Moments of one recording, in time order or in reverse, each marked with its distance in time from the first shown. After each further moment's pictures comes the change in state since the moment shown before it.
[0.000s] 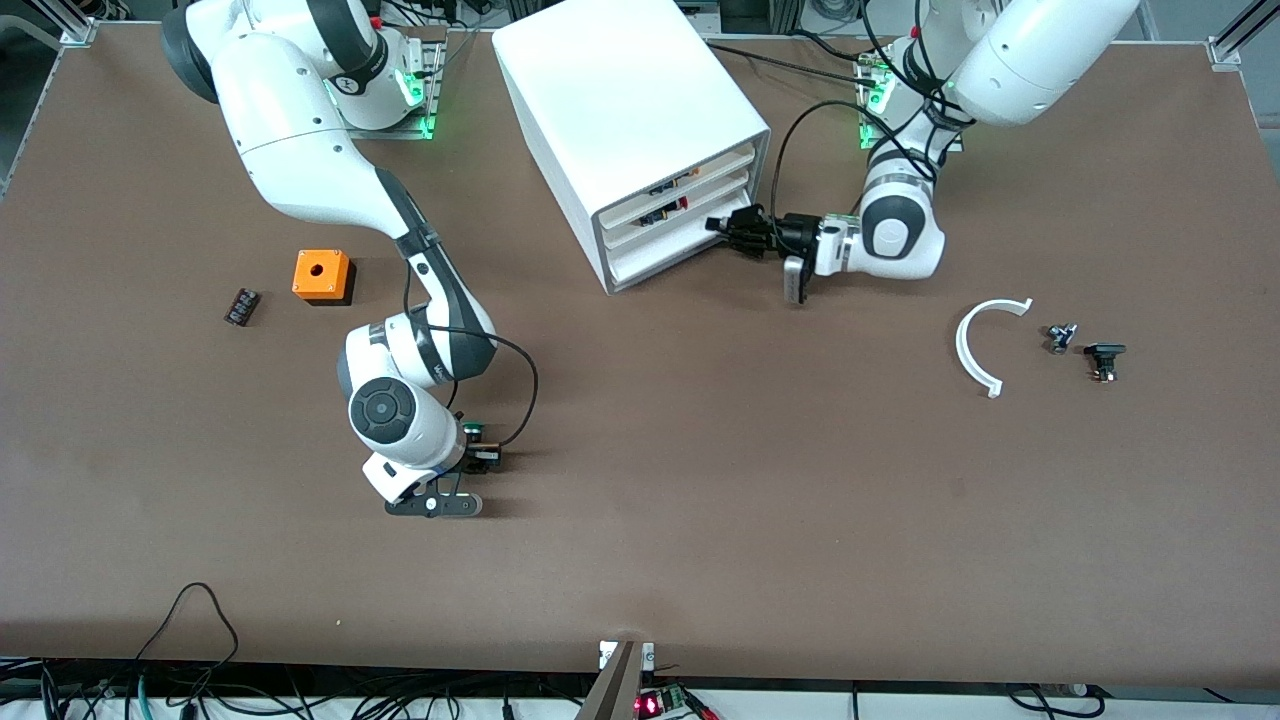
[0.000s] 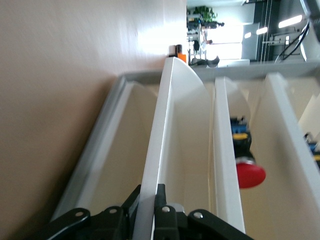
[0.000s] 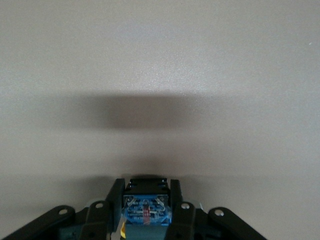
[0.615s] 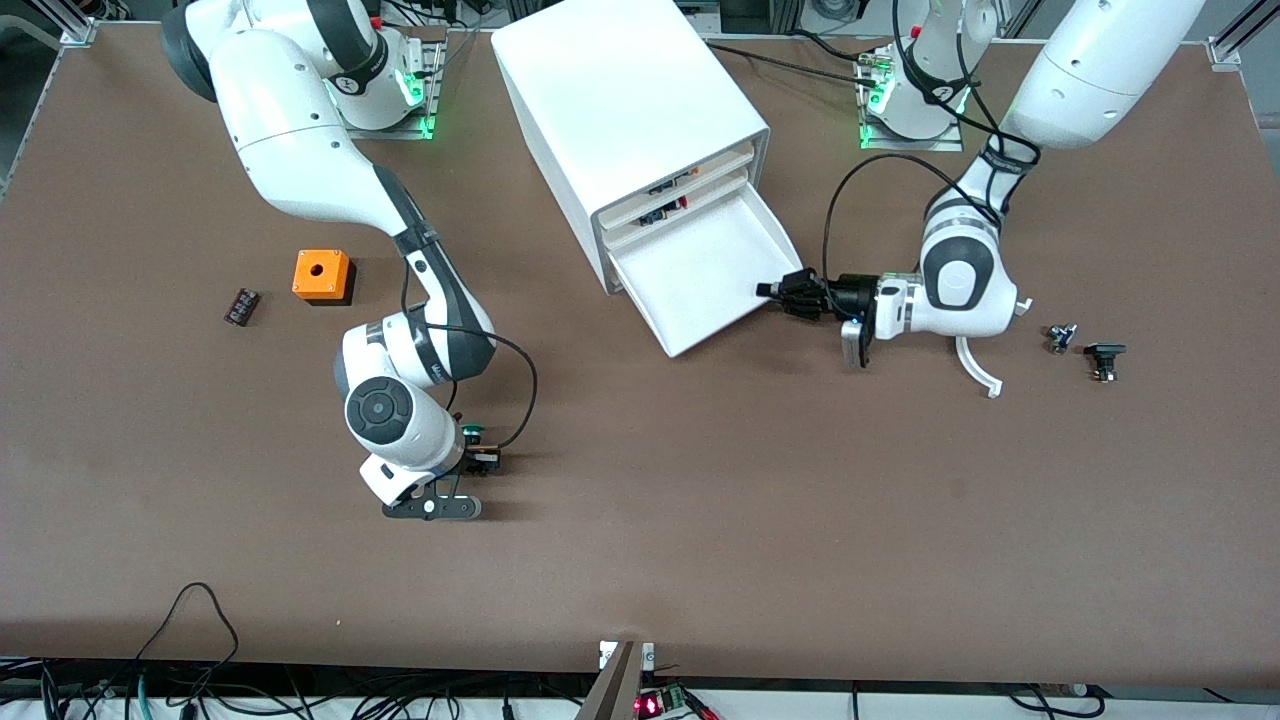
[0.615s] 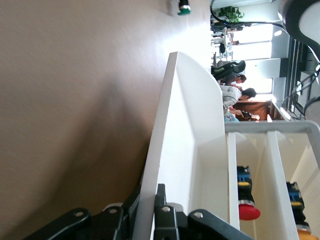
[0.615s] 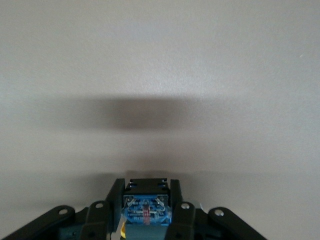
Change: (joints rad) left arm 0.067 0.025 0.109 0.220 0.272 -0.002 -0.207; right arm 0.002 -0.005 0.000 0.044 0.000 -0.038 0.000
